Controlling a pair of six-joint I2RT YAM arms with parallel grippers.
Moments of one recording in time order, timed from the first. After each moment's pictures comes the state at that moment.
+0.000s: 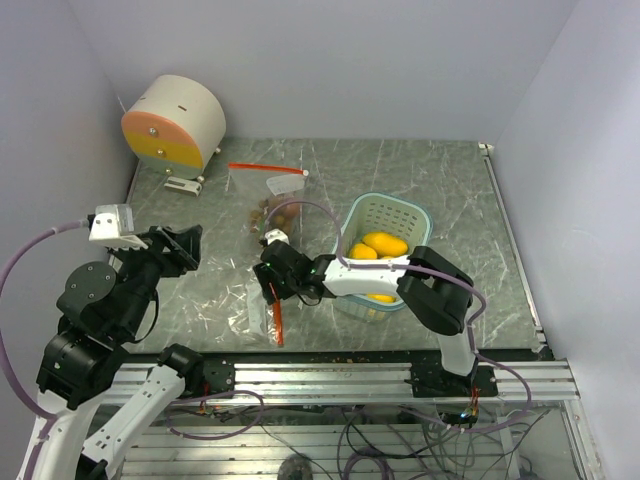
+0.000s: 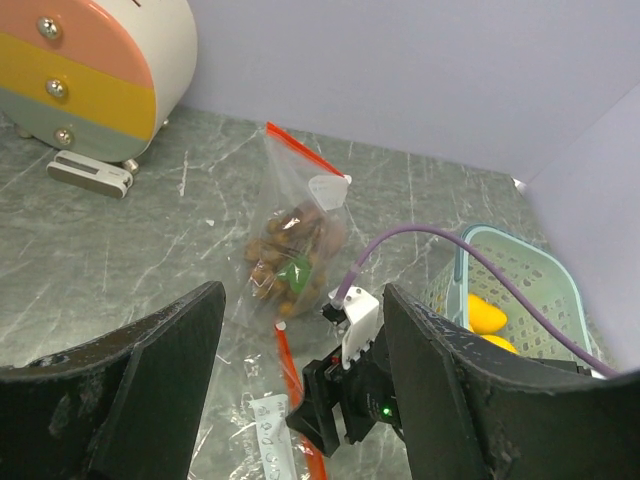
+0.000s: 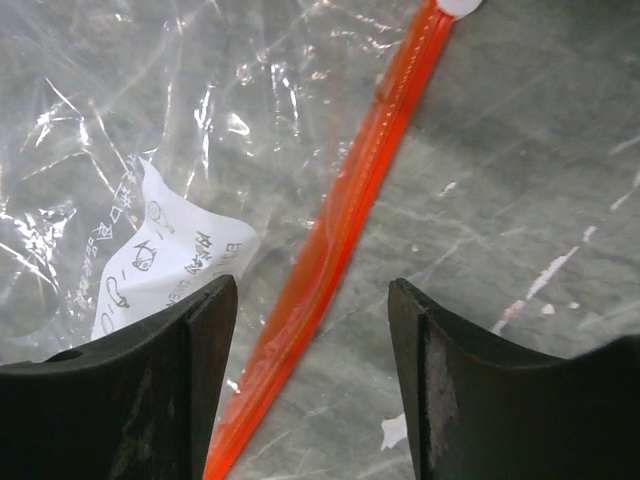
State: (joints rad) left arm -0.45 0.46 1.11 -0.68 -0.29 -0.38; right arm 1.10 1.98 1.28 -0.16 0.16 0.48
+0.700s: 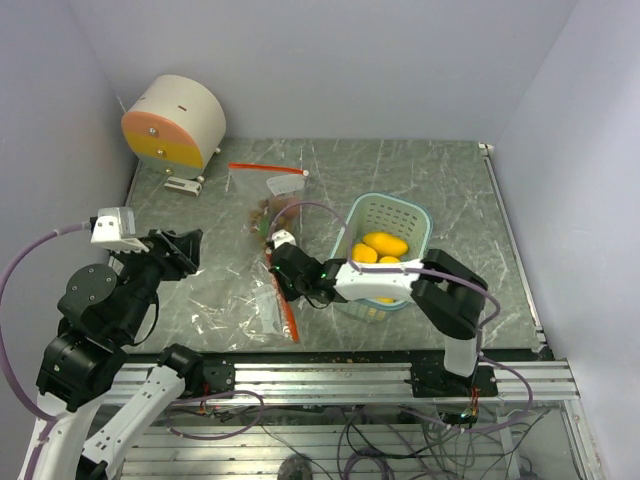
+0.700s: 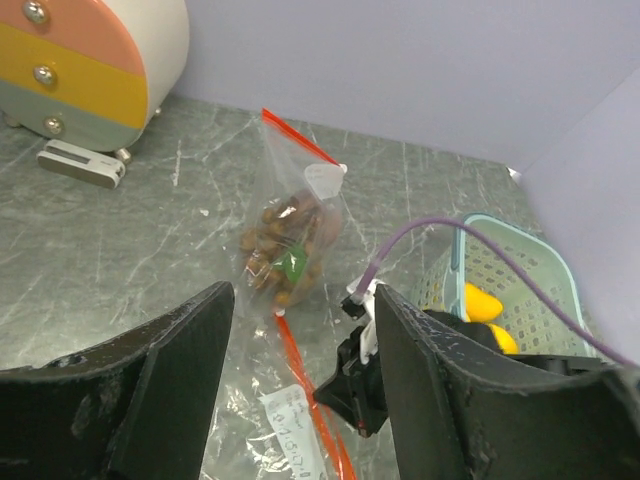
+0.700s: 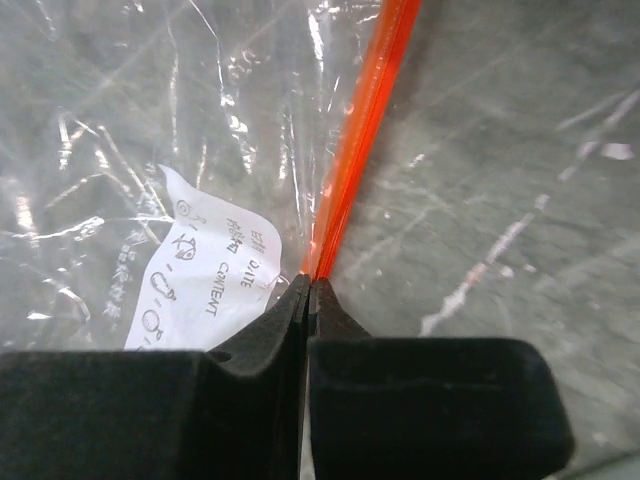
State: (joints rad) left arm -0.45 0.45 1.09 -0.70 -0.28 -0.39; right arm 1.10 1.93 1.19 -0.09 0.16 0.46
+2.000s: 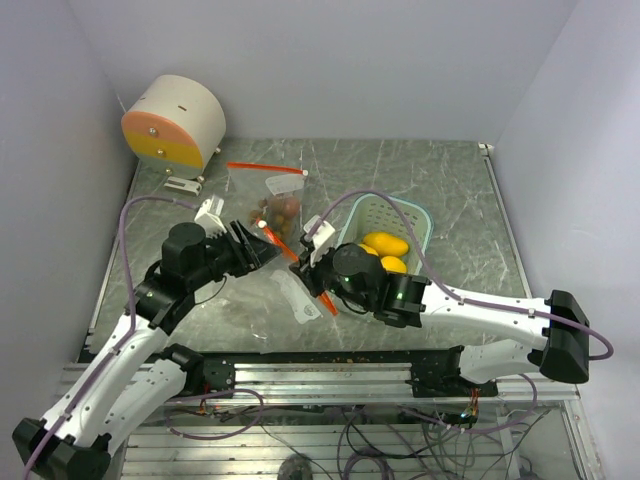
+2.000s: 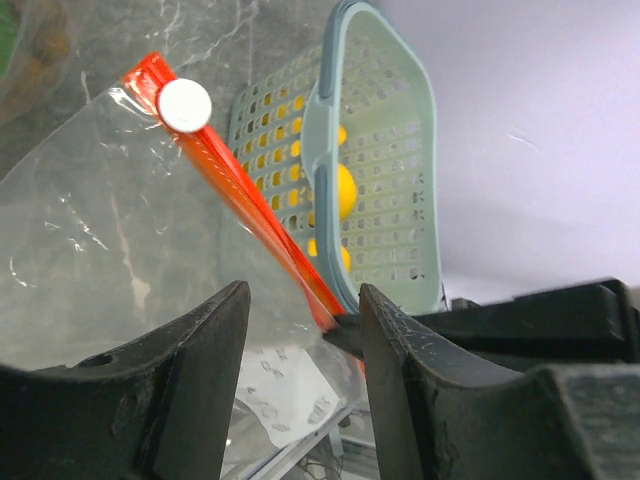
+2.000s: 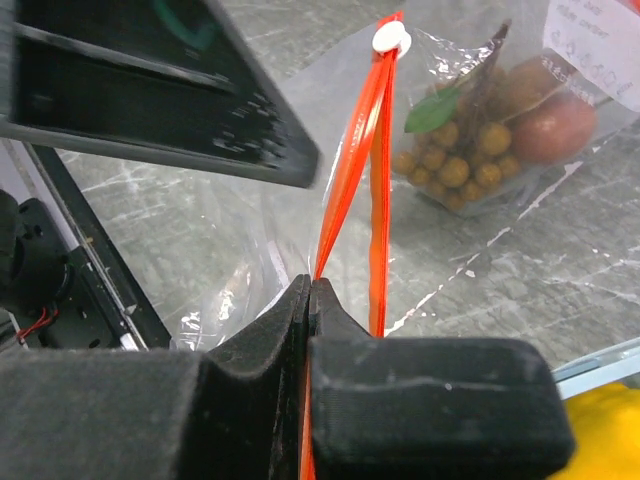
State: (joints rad) left arm -0.45 0.69 0.72 -0.33 0.28 -0.88; right arm 1.20 1.28 0.95 0.04 0.28 0.15
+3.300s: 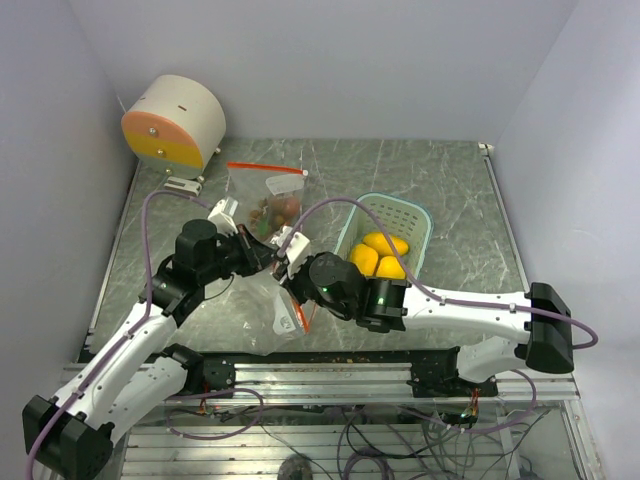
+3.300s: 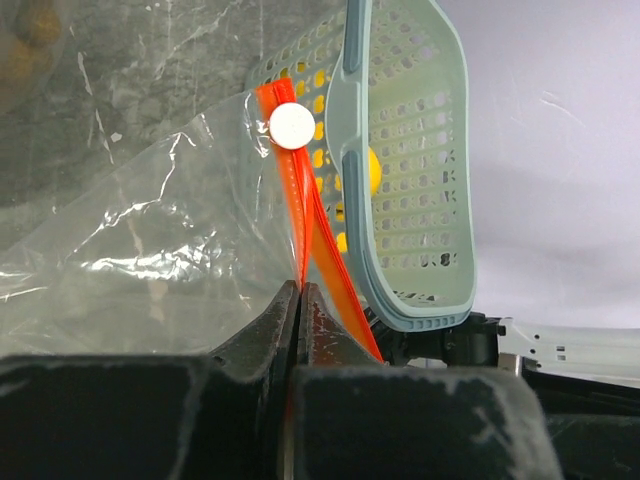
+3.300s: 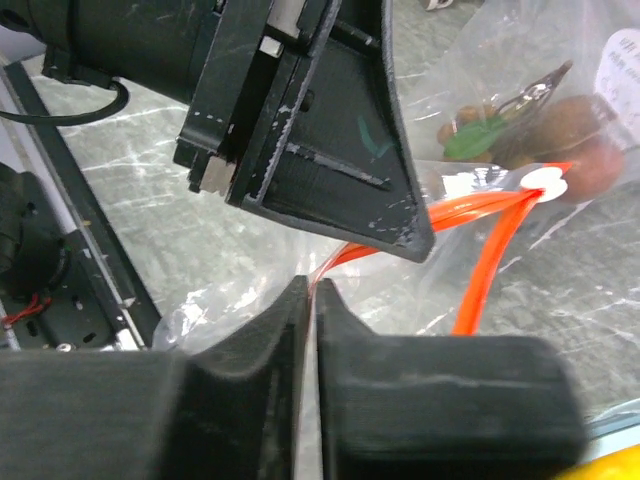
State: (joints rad) left arm -0.45 0.81 0.66 -0.22 0.34 -0.81; right arm 1.30 1.38 1.04 0.03 0.33 0.05
